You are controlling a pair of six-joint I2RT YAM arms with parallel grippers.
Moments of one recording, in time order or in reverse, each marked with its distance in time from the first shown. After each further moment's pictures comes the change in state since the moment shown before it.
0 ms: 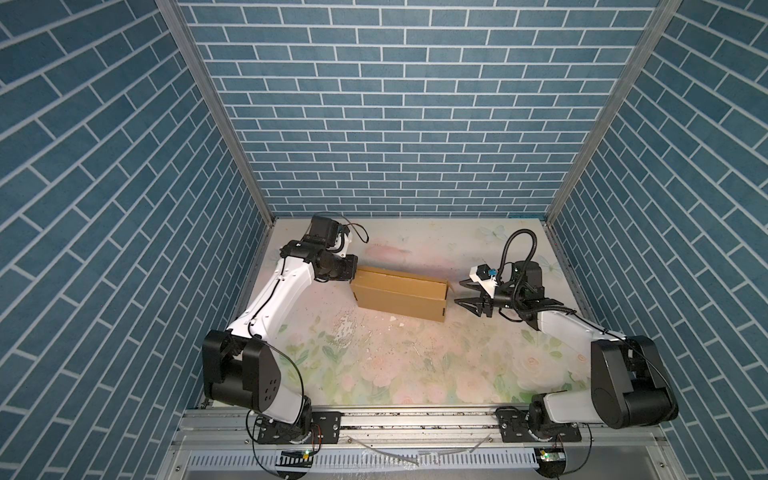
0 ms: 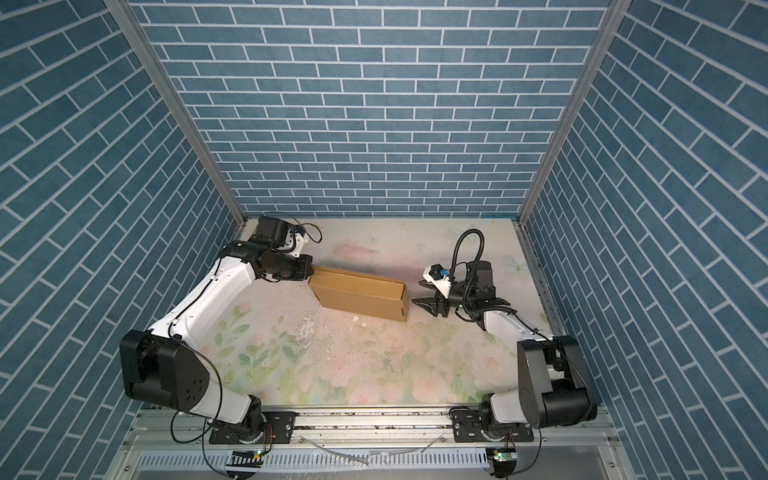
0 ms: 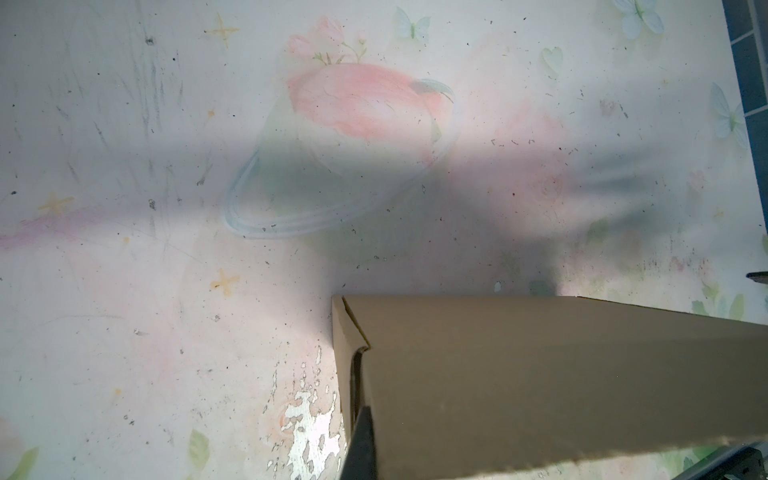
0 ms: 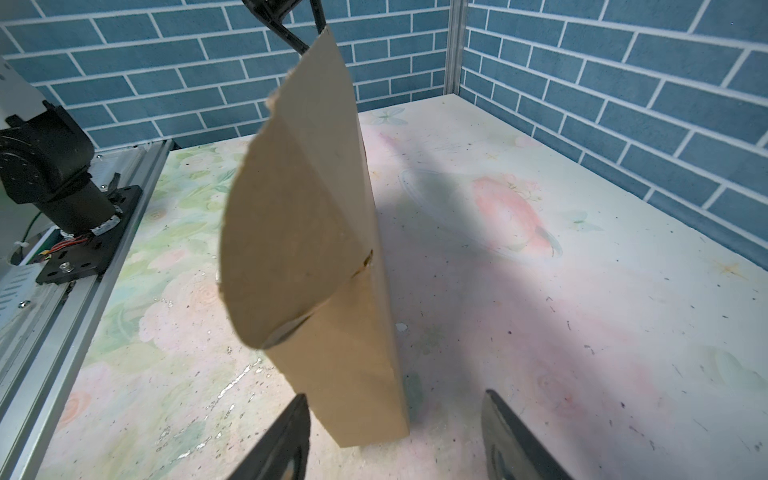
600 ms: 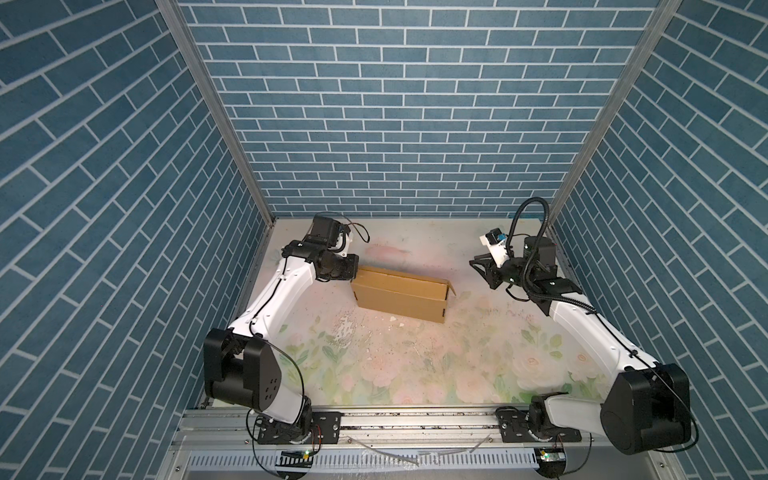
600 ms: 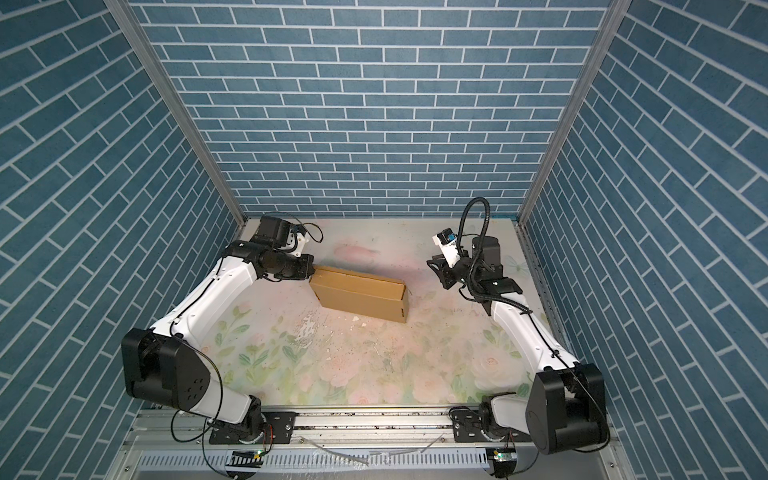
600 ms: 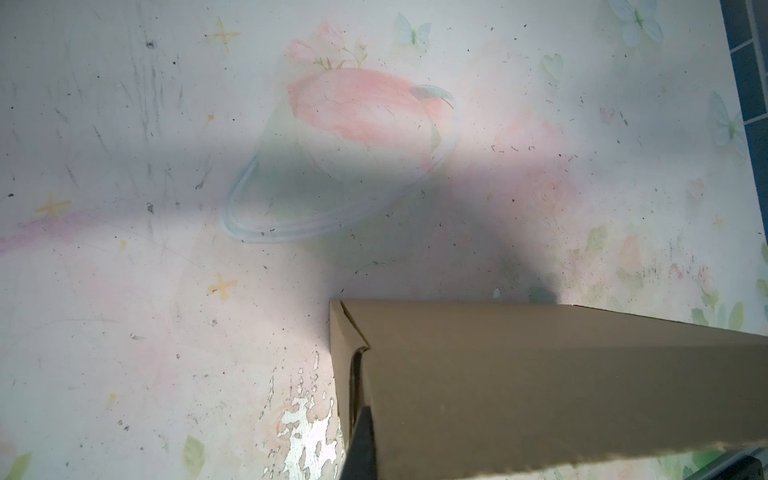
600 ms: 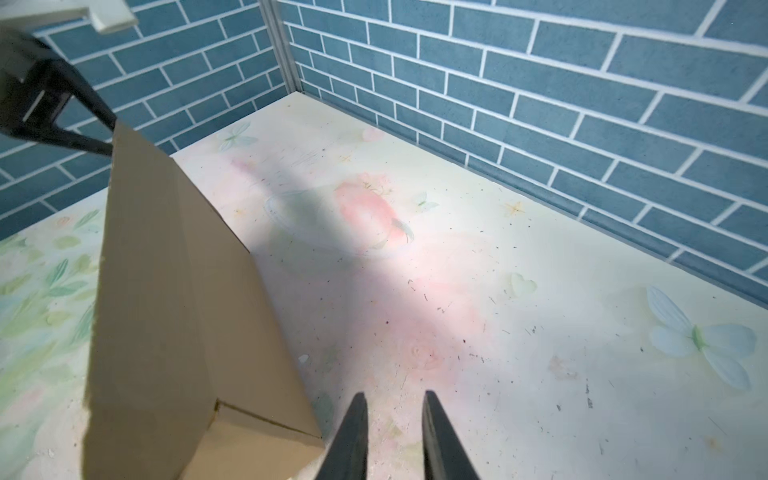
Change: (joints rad) left arm -0.010 0.009 0.000 0.018 -0.010 -0.019; right arm 0.072 -0.105 0.314 -0.344 0.488 0.304
